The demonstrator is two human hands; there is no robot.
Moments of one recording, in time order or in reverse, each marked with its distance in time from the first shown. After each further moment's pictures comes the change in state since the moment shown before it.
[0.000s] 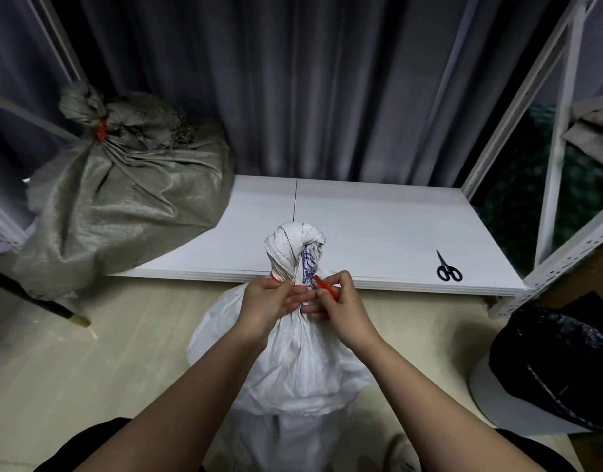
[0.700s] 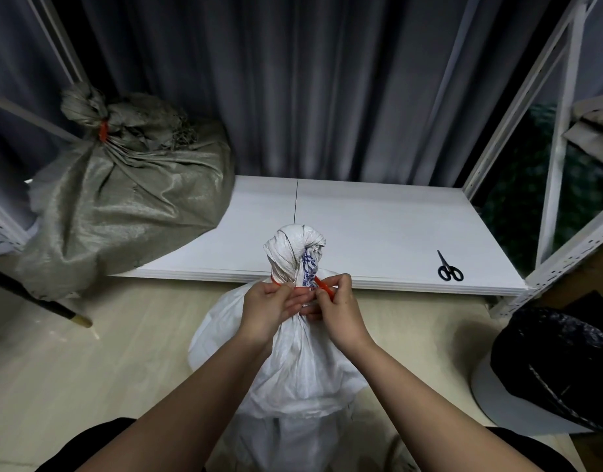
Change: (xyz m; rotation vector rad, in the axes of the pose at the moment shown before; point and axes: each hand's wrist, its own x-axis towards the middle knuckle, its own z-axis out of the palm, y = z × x) left_hand -0.009 -0.002 0.002 -0.090 0.010 -0.016; right_hand -0.001 0.001 0.012 -0.090 0.104 0.001
